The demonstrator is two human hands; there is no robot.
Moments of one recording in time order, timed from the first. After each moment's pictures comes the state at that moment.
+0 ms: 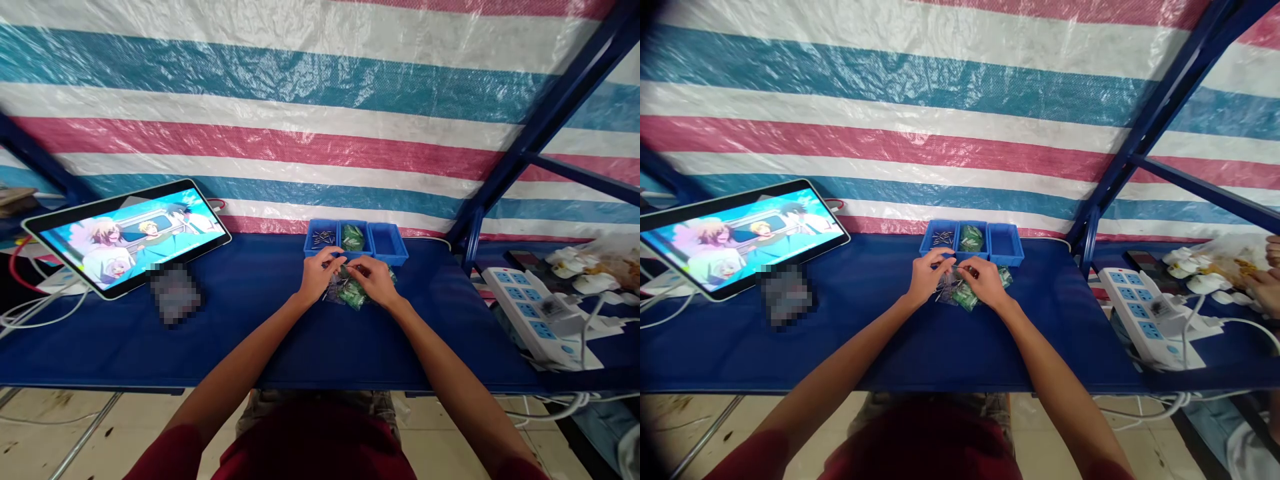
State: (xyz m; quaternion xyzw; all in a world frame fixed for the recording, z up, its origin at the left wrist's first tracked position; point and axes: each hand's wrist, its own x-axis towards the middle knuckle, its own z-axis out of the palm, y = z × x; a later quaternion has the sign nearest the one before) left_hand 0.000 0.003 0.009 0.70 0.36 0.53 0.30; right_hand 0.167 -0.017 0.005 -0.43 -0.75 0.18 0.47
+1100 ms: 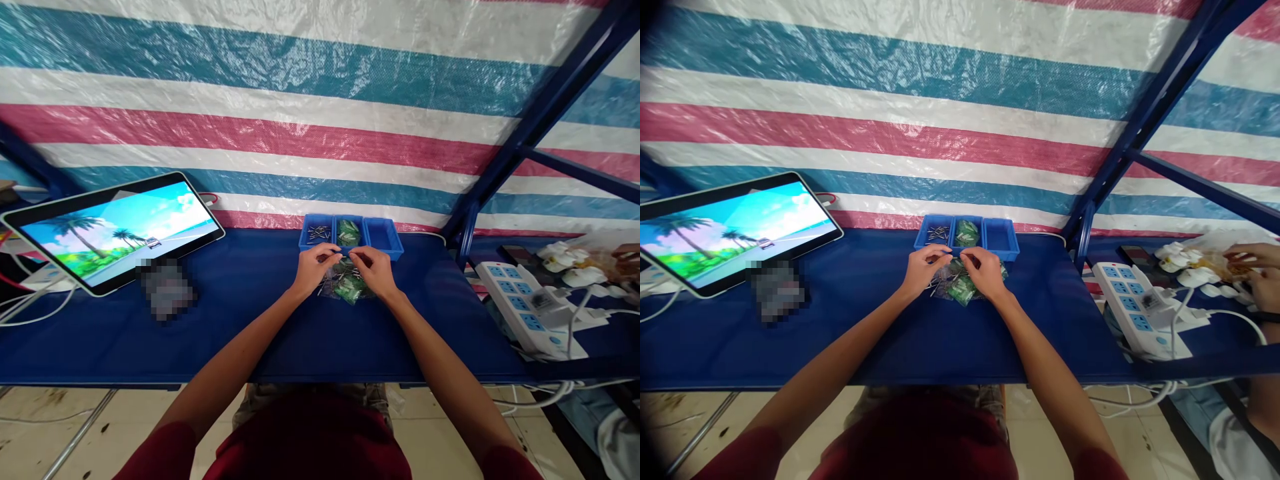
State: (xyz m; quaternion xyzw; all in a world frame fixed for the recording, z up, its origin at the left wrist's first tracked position) left_hand 0.000 0.011 0.003 0.67 0.37 0.54 0.35; right_hand 0.173 -0.015 0.008 -0.47 -0.72 0.14 0.50
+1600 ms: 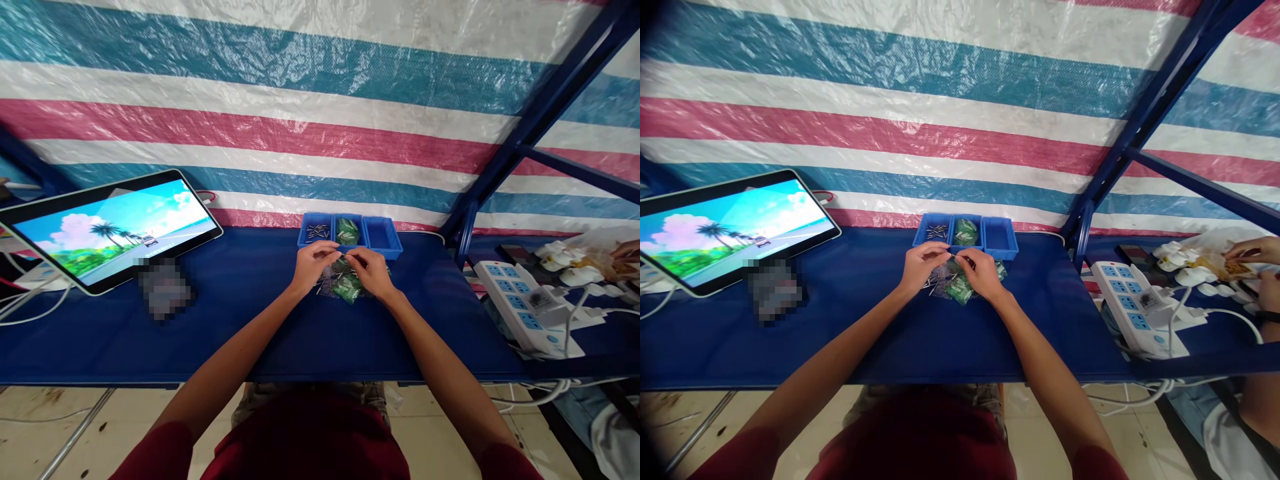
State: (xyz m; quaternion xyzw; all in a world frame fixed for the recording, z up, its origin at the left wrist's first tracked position) left_hand 0.003 0.009 0.007 0.61 0.37 0.56 0.44; right_hand 0.172 -0.017 0.009 -0.45 -0.75 0.15 0.46
